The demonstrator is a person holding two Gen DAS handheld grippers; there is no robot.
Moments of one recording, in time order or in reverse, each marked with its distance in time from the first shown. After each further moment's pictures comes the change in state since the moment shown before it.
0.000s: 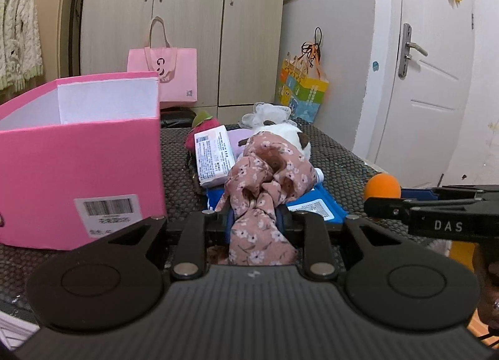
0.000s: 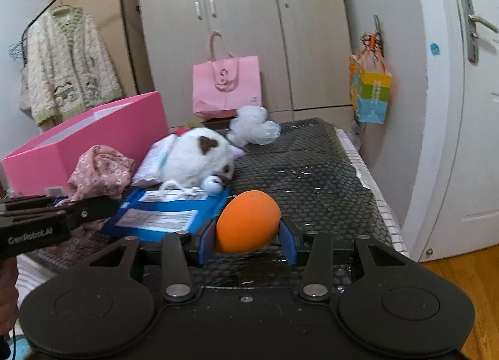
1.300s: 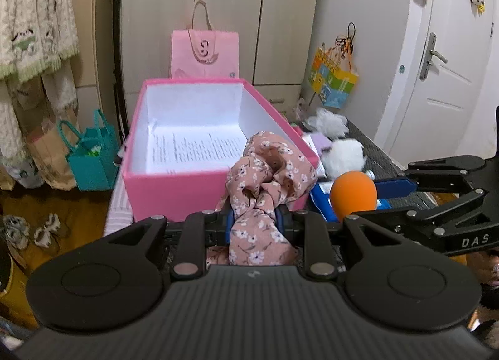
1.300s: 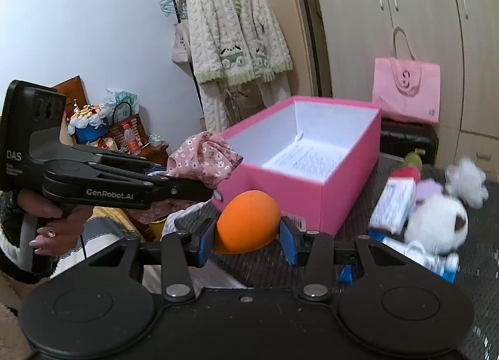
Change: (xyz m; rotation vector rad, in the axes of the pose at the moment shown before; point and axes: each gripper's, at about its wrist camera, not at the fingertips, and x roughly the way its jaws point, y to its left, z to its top) left arm -0.107 0.118 0.068 -0.044 0.142 0.045; right arm -0.014 0.157 0.071 -0.250 0.134 0.554
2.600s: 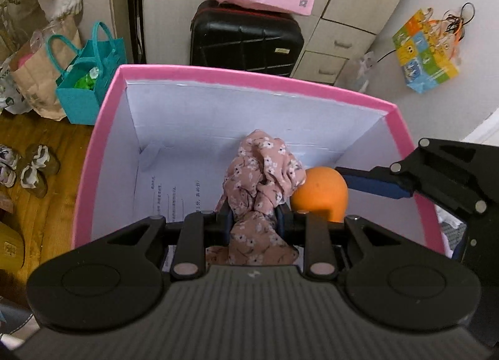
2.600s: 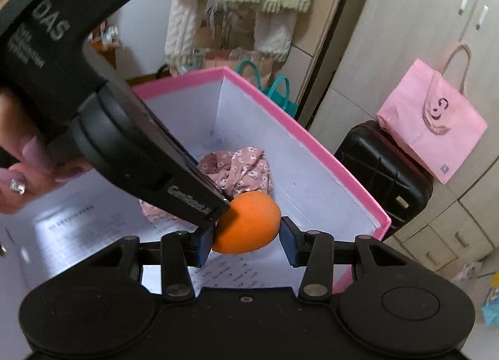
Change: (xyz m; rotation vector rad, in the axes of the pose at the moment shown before) left arm 0.292 0.119 0.130 -0.266 0.420 0.067; right arm 0.246 -0.110 0.139 -0.406 0.382 -0.133
